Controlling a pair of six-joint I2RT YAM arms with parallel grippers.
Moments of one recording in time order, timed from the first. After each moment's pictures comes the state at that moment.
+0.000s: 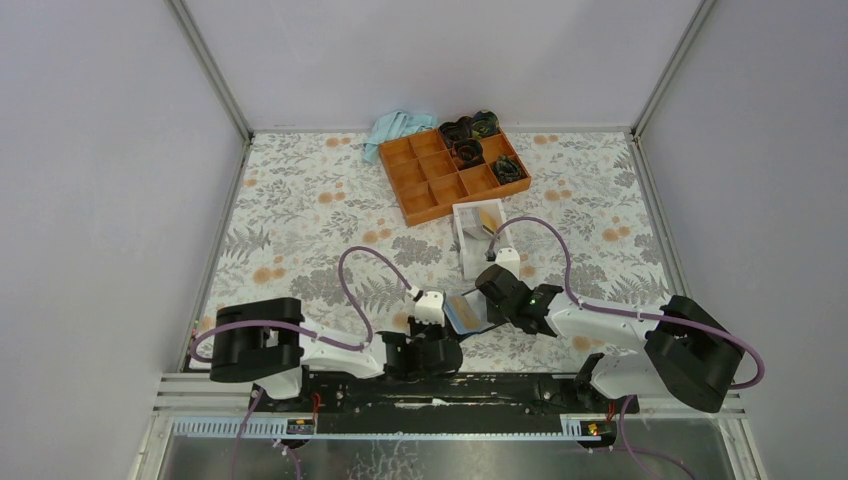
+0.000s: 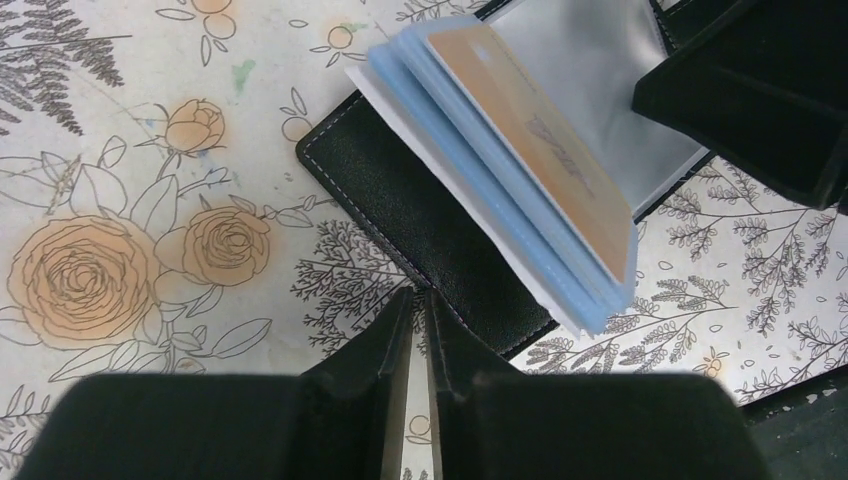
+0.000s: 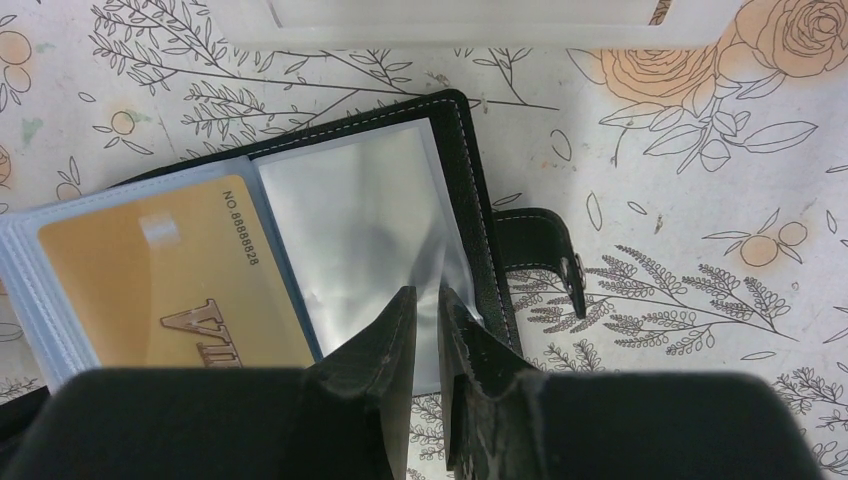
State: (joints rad) left arm -1.43 1.58 0.61 0.00 -0.74 -1.09; right arm 0.91 1.30 0.54 -0.27 0.34 0.67
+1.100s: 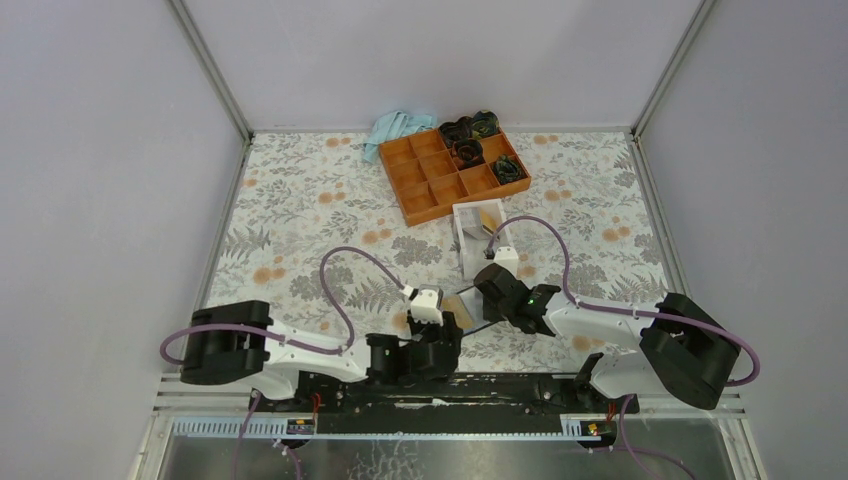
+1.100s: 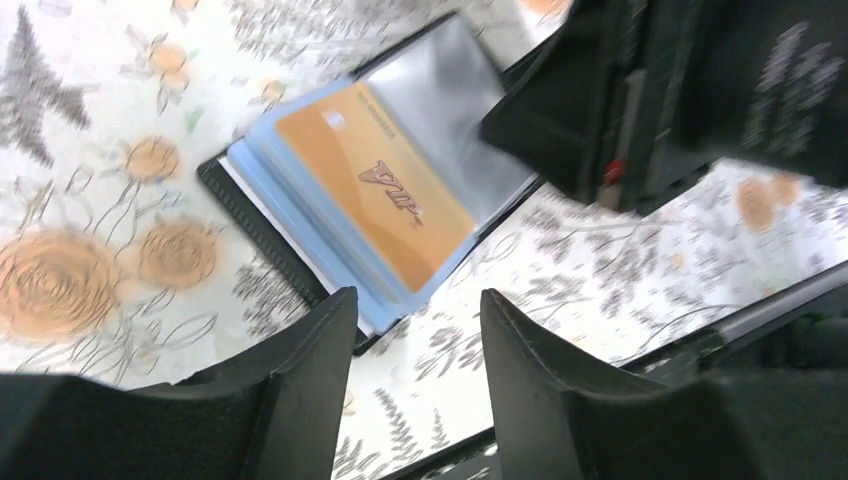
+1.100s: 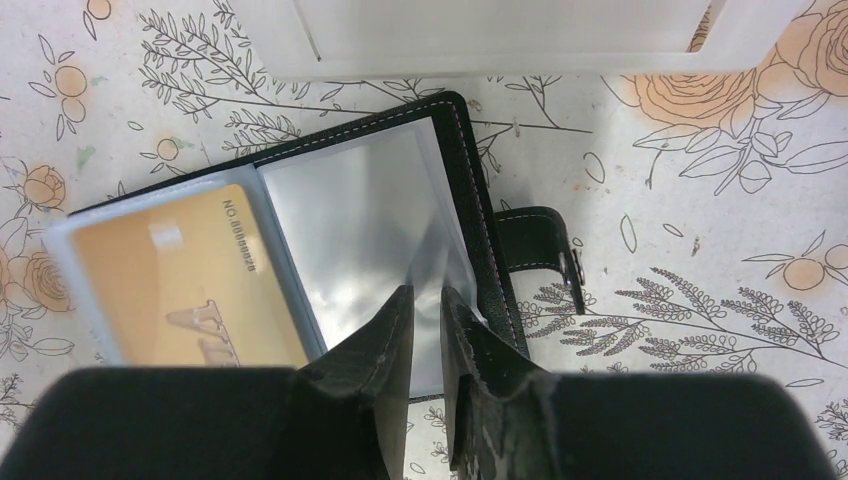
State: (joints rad) left arm -1.47 1.45 0.63 0.05 -0.80 -1.07; right arm 0.91 1.32 0.53 -0.21 0.32 0.70
